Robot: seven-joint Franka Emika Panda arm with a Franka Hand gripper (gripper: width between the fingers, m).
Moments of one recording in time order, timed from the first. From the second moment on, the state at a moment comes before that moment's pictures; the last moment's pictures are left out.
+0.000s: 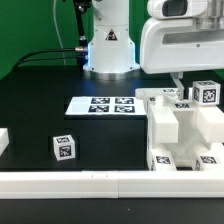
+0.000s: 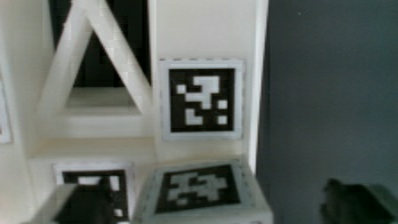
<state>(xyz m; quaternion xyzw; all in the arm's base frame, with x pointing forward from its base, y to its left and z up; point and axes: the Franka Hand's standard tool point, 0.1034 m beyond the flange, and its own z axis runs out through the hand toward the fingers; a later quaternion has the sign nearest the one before) 0.590 0.121 0.110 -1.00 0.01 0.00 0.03</state>
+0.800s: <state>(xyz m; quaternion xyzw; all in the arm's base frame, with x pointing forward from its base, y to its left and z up) 0.591 0.120 0.108 -0.94 0.35 0.00 0.03</state>
